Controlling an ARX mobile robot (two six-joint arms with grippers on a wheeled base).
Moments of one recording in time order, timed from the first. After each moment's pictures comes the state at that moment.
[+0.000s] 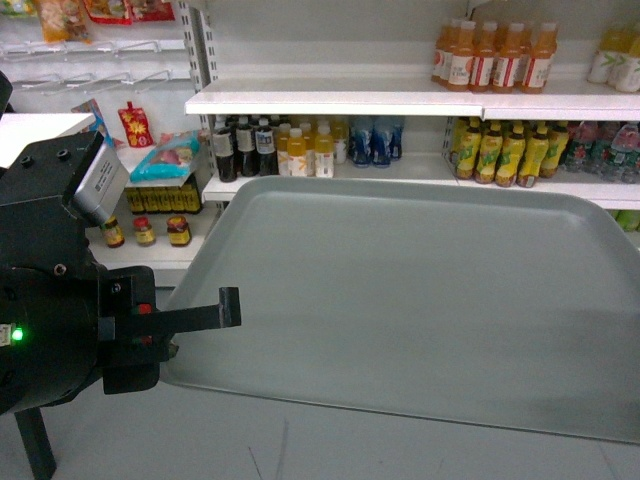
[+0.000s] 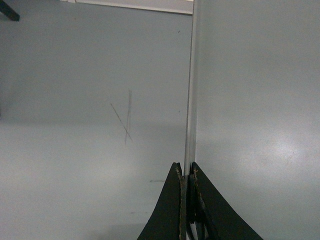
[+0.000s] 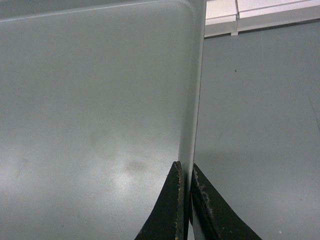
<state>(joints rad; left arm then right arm) -0.40 1.47 0.60 0.13 -0.20 -0.39 -0.01 1.48 0.48 0.40 -0.17 0.17</state>
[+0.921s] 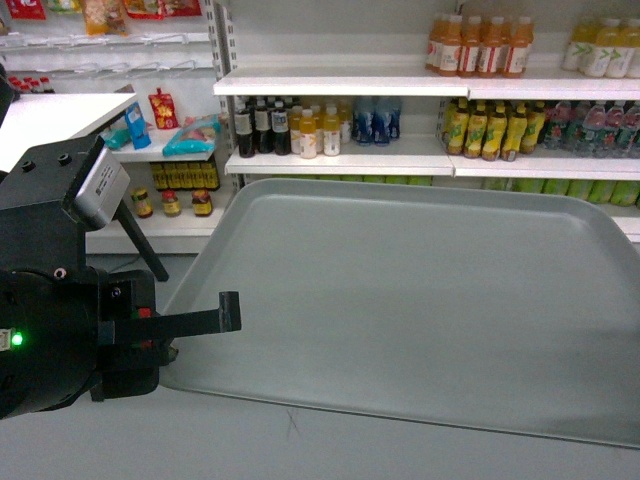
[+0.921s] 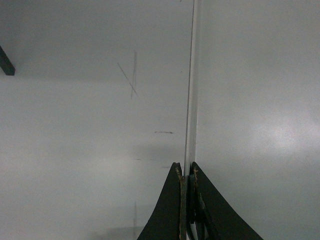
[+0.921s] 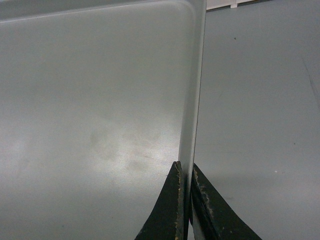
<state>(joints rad) -0.40 1.47 0.60 0.13 -0.20 -0.39 -0.01 1.48 0.47 0.40 -0.17 0.17</state>
